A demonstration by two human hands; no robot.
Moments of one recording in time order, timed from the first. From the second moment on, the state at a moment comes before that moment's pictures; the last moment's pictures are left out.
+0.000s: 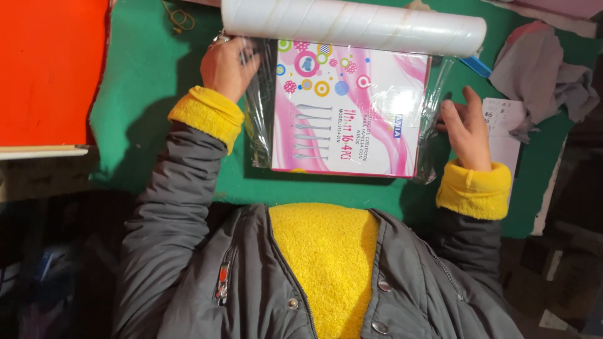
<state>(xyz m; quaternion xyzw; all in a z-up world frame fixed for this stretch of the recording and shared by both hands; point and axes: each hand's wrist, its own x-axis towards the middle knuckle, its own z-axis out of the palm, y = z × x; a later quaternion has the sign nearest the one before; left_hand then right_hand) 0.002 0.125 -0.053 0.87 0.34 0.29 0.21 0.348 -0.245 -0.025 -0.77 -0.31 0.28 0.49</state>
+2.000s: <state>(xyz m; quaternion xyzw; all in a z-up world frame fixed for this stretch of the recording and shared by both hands) -0.047 0.092 -0.078 0.61 0.33 0.22 0.68 0.320 -0.193 0.002 -0.69 -0.26 0.51 0.45</state>
